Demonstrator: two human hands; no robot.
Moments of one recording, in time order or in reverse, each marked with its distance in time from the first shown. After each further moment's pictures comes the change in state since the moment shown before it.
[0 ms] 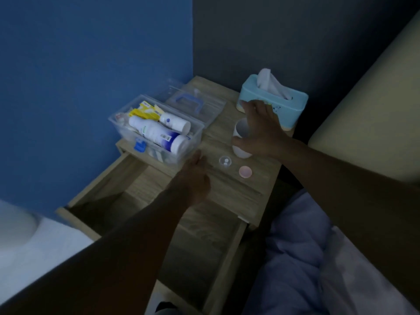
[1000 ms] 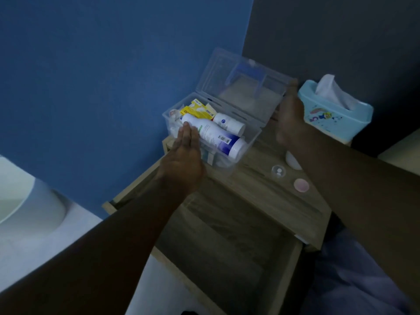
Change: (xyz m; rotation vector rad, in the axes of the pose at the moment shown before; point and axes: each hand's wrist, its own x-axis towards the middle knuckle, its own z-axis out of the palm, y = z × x) left_hand -0.016 -0.111 -0.067 0.293 0.241 -0.120; right_hand 0.096 -0.092 0.038 1.275 0.344 0.683
